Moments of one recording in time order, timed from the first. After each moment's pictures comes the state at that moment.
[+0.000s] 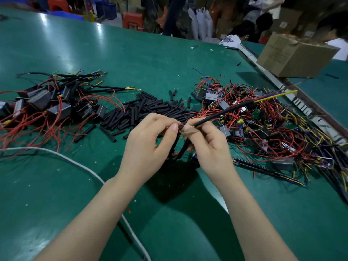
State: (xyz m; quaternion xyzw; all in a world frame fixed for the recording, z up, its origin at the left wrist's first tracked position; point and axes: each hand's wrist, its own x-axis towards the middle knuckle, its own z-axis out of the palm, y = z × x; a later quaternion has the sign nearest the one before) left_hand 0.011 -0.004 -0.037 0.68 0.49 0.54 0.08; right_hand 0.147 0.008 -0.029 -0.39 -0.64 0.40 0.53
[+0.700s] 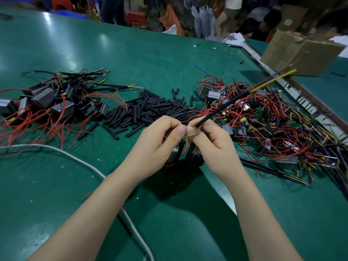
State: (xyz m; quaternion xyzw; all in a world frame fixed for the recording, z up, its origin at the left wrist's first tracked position) left_hand 0.010 -0.006 -0.034 0.70 0.44 0.49 0.27; right_hand 0.157 0.008 -0.026 -0.38 -0.70 0.38 0.47
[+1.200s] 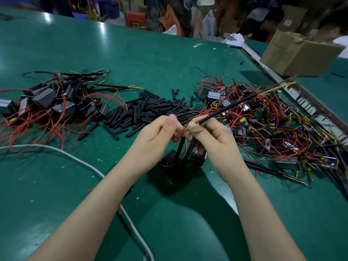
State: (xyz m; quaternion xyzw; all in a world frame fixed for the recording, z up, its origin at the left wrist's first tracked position) left_hand 0.011 -0.004 -0.033 0.62 0.44 0.52 0.39; right_hand 0.160 0.010 -0.022 -0.38 -0.63 0.46 0.49
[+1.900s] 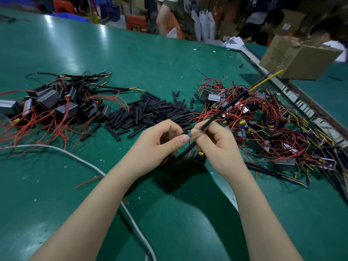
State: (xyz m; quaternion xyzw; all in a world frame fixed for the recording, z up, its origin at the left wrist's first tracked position) left_hand 0.004 0.001 -0.043 0.64 0.42 0.48 0.42; right_hand 0.167 0.013 -0.030 -0.42 -0.68 0.37 0.48
